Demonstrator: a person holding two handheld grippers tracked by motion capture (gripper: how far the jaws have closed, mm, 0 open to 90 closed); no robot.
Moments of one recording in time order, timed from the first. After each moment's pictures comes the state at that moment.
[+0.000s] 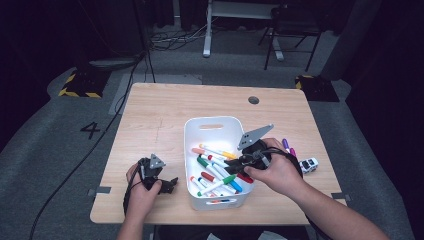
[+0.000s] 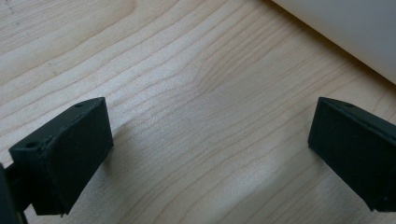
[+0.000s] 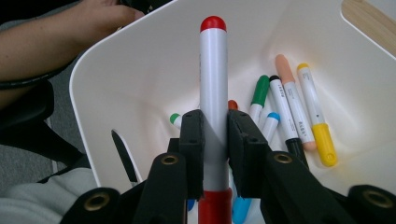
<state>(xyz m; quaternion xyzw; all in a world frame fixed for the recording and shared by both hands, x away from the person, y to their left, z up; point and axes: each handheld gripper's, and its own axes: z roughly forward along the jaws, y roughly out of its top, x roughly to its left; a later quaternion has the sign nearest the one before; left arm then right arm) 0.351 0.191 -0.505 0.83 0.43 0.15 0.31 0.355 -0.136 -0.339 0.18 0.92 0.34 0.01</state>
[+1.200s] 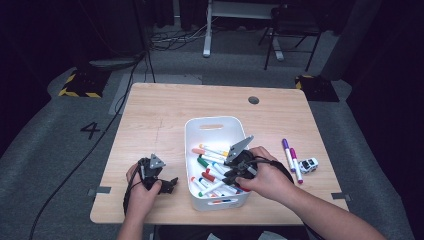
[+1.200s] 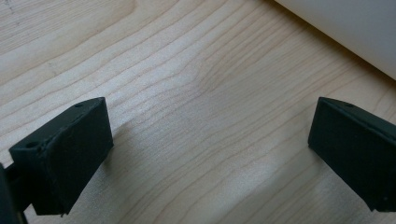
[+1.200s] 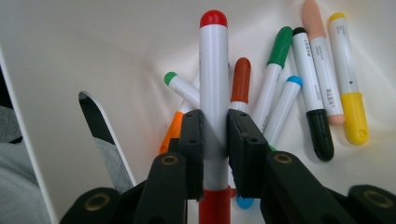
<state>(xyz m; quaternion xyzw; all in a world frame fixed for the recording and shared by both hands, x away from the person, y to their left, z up) 0.351 0.191 -0.505 0.83 0.43 0.15 0.31 0.355 -0.116 -0.376 0.15 0.95 0.26 0.02</state>
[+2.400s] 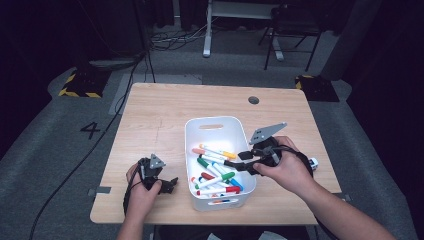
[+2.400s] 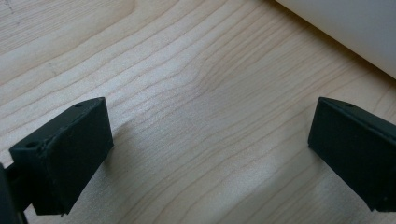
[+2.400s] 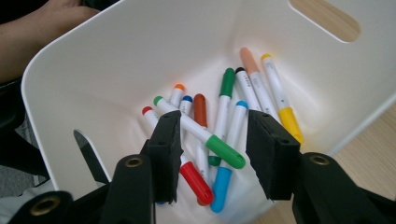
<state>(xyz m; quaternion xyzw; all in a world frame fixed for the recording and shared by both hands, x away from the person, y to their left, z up) 0.351 0.191 -0.505 0.83 0.43 0.15 0.31 0.365 -0.165 -0.342 0.23 0.90 0.35 0.04</state>
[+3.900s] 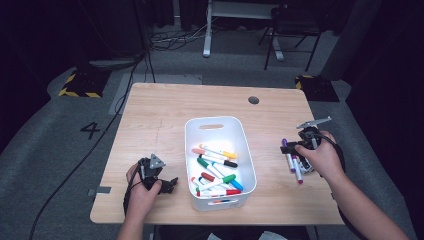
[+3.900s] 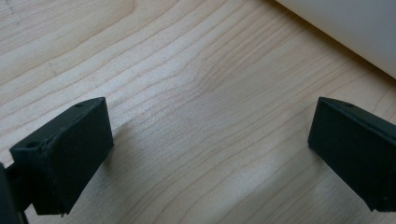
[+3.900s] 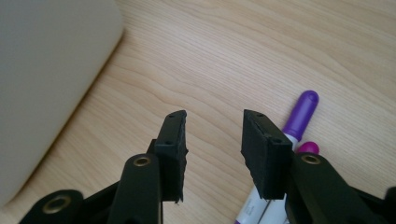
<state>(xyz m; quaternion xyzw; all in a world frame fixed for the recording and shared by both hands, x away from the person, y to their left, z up) 0.351 0.191 -0.505 0.83 0.43 0.15 0.31 0.440 -0.310 -0.406 0.45 0.84 0.30 0.09</state>
